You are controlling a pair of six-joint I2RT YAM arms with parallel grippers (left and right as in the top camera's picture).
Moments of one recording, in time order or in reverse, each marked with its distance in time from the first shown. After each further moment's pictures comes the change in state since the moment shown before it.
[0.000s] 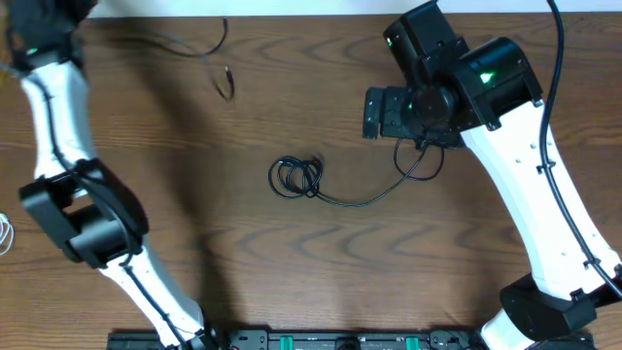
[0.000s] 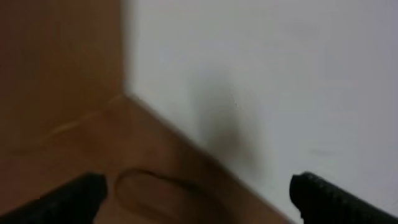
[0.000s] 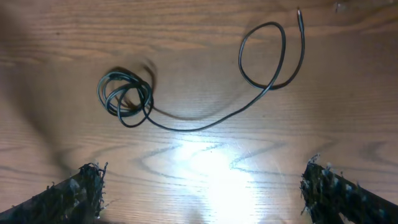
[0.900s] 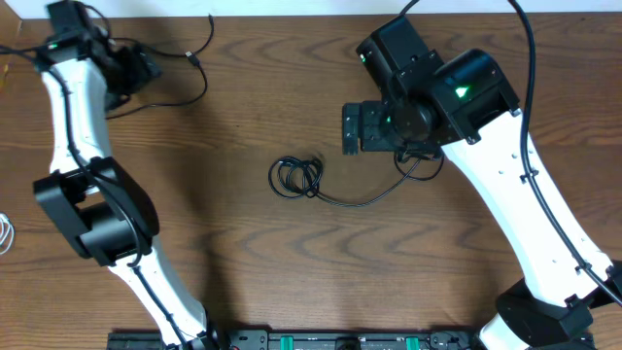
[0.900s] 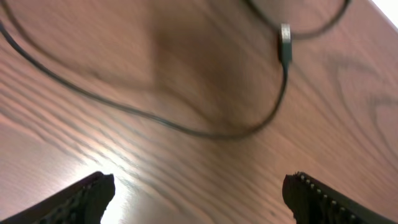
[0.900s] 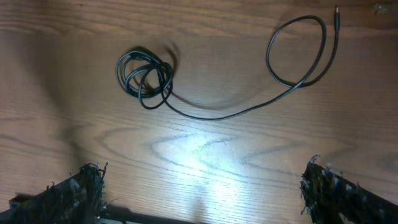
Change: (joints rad) left arm -0.111 -0.013 -0.032 -0.755 0.171 0.000; right arm 0.091 0.000 -0.005 0.014 -0.019 -0.019
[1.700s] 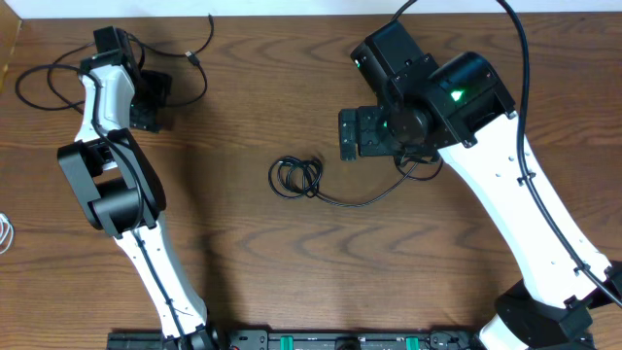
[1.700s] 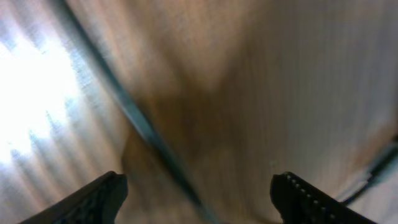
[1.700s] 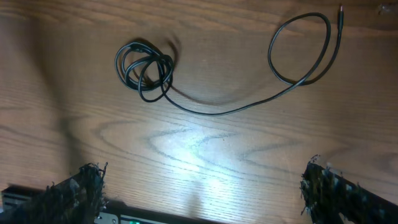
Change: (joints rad) left arm -0.019 0.229 -0.003 0.101 -0.050 -0.713; right arm 0.018 0.000 0.000 -0.014 0.001 -0.022
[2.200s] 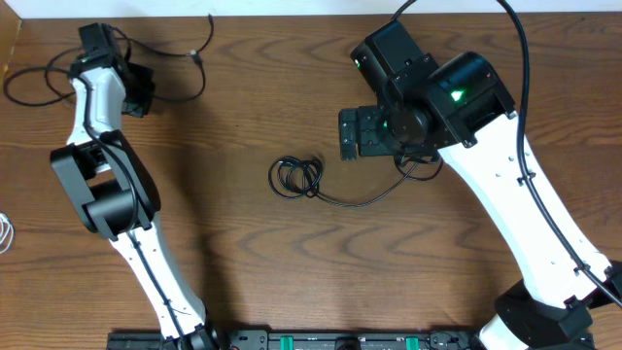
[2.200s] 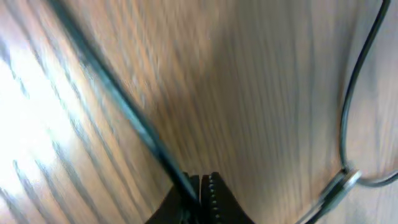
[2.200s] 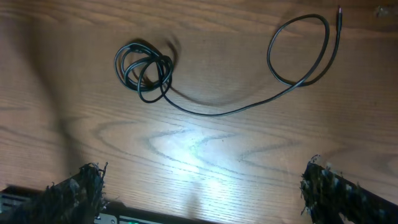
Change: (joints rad) left arm 0.040 0.000 0.000 0.140 -0.003 0.053; right arm 0.000 0.000 0.000 0.001 0.004 -0.003
